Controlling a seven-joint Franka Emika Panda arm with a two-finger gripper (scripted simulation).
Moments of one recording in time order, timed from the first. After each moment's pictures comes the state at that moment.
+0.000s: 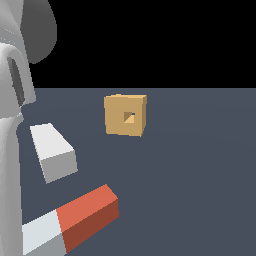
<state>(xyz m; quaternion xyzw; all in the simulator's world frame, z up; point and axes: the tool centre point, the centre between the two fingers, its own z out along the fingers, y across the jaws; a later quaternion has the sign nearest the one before) -0.119 -0.208 0.074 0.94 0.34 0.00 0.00</state>
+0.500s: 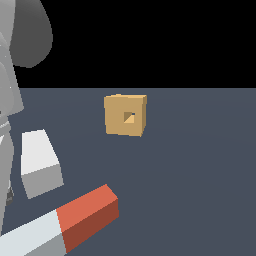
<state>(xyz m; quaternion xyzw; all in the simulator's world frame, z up) -0.128 -0.213 0.067 0.95 0.32 0.00 0.00</state>
